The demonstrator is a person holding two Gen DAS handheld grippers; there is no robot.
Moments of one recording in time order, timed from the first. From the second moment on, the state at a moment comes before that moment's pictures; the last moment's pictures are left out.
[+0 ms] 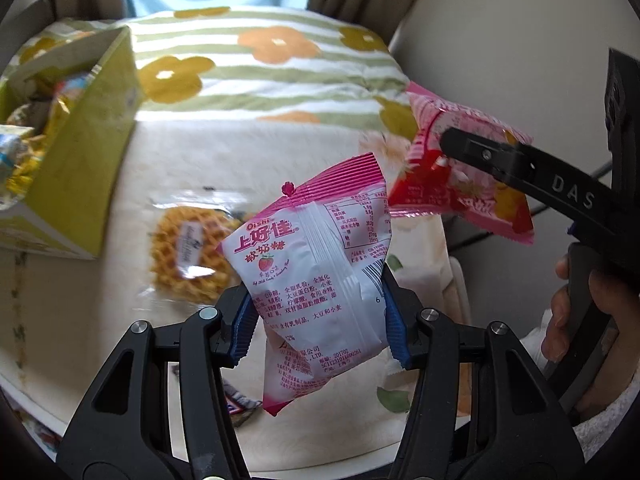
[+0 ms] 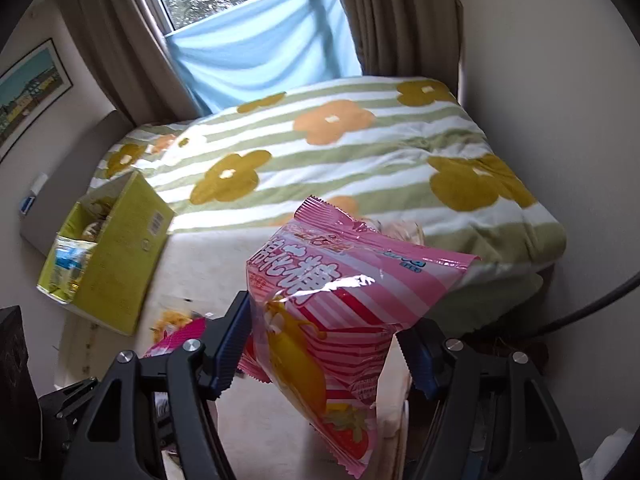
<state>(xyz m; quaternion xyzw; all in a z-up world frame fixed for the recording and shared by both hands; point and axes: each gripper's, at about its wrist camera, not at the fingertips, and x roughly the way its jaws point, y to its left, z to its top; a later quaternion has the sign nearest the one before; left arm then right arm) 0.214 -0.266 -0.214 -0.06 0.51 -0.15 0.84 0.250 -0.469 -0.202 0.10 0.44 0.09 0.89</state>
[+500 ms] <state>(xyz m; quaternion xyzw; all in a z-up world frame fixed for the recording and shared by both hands) 0.243 -0.111 -0.123 -0.12 0.42 -0.09 0.89 0.268 -0.360 -0.123 0.05 0.38 0.17 0.91</state>
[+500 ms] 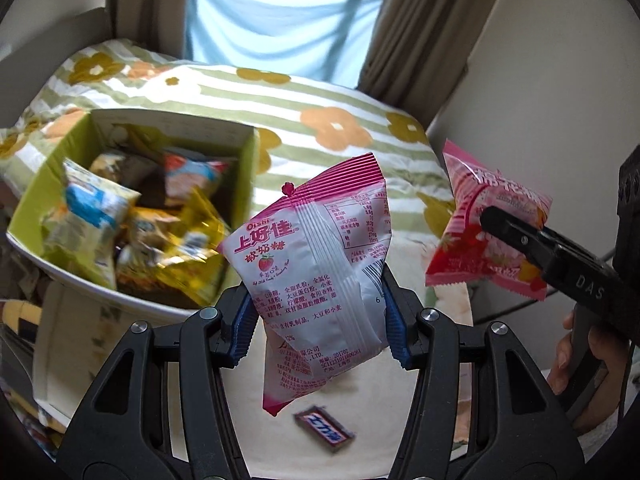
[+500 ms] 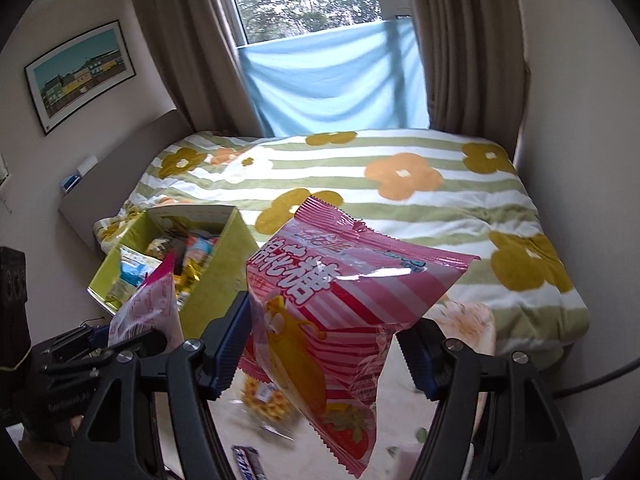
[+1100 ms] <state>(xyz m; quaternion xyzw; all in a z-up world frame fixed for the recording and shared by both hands) 0.357 0.103 -0.123 -0.12 0.45 -0.09 0.88 0.326 -0.155 -0.134 0.06 0.40 0.19 0.89</state>
